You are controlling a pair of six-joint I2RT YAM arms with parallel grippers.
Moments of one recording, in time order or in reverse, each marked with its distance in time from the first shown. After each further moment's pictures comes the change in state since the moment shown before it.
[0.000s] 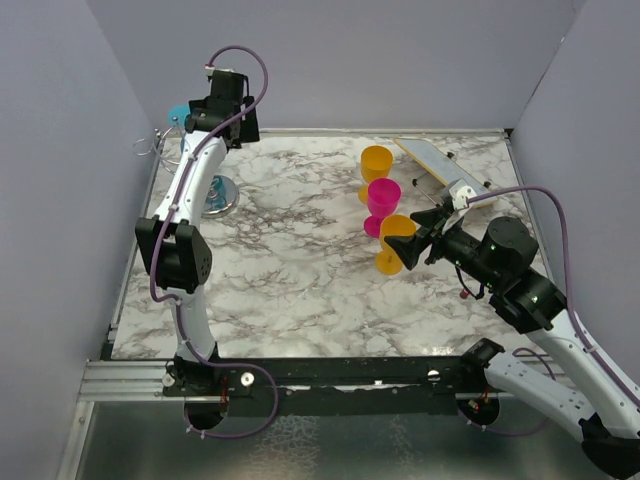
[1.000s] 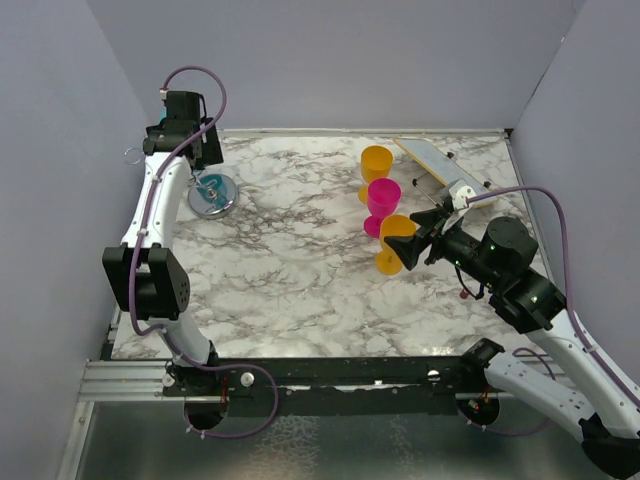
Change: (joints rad) left arm 0.156 -0.243 -0.330 -0.006 0.031 0.018; right arm 0.000 0.000 -0.003 0.000 -0.001 0.006
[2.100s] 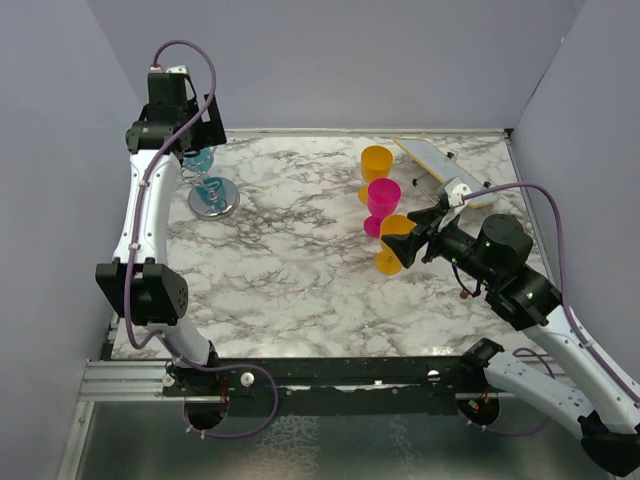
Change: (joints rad) left arm 0.023 -0.021 0.154 -0.039 0.249 -0.007; right arm 0.000 0.026 0.000 0.015 0.000 0.004
